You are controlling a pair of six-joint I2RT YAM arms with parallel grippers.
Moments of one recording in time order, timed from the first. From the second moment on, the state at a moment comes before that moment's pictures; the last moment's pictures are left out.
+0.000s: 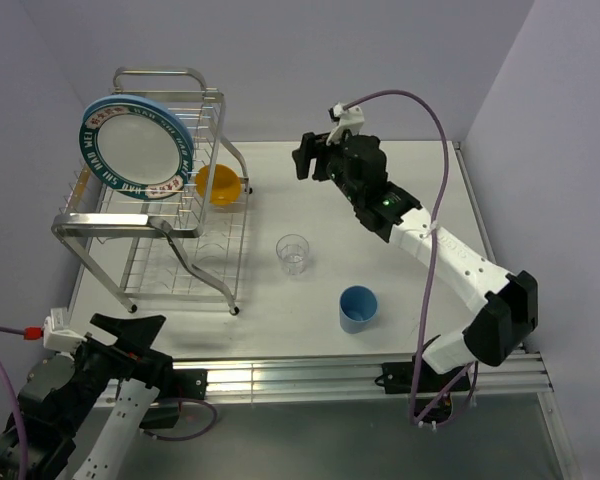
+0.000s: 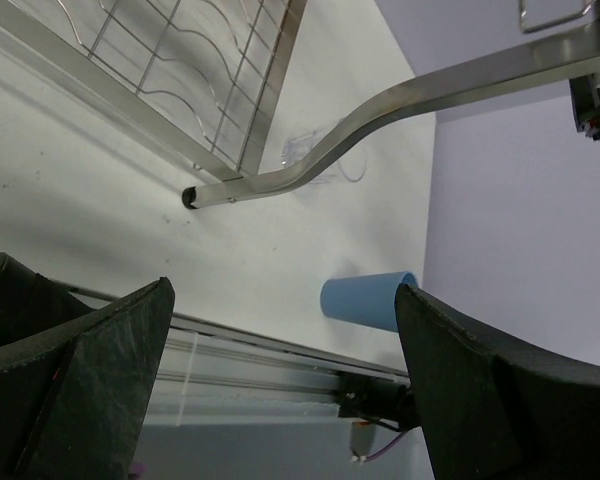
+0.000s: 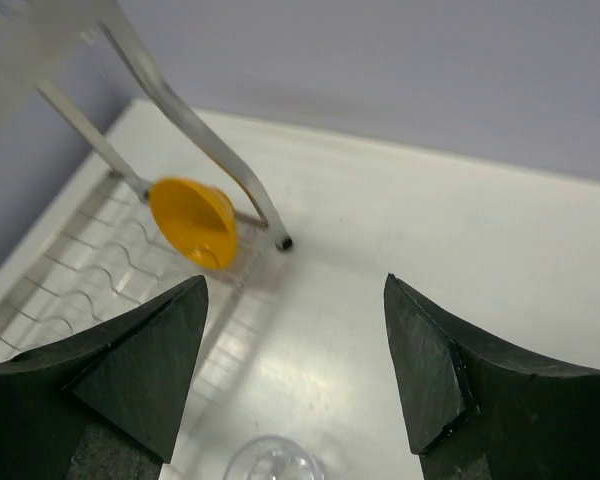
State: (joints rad) left arm -0.35 0.00 1.01 -1.36 -0.11 -1.09; right arm 0.64 1.43 1.35 0.02 0.19 0.19
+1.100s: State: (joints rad) left arm 0.13 0.08 0.98 -1.33 0.43 -0.54; right arm 0.63 1.52 1.00 -0.22 0.01 0.54
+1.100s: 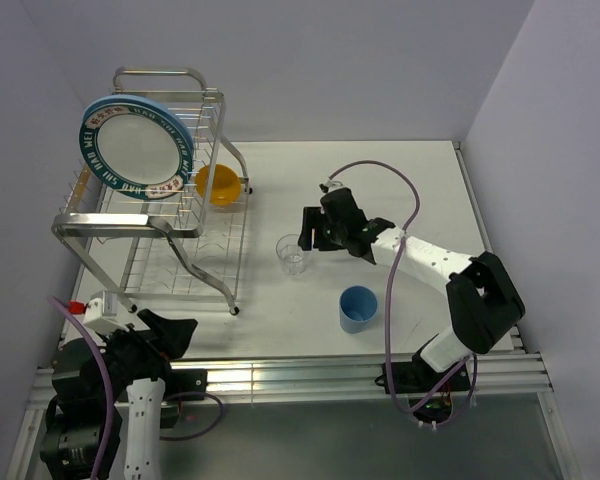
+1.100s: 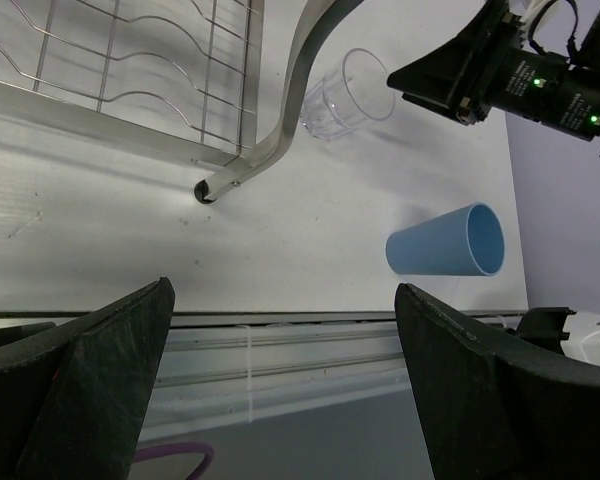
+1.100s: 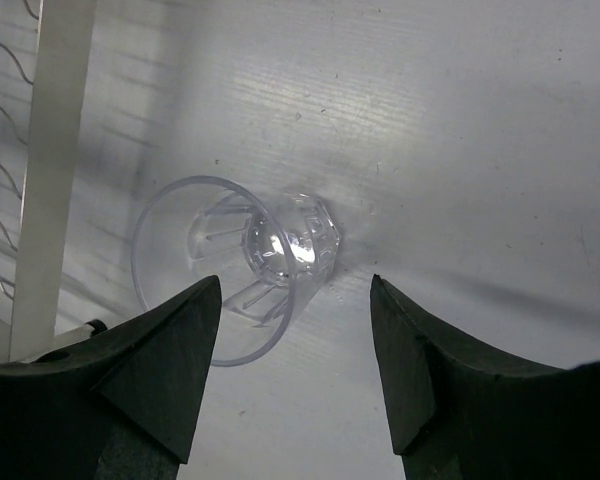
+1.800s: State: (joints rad) left arm 0.24 0.18 1.16 -1.31 0.23 -0.53; right arm 0.70 1.69 1.14 -0.34 0.10 0.49
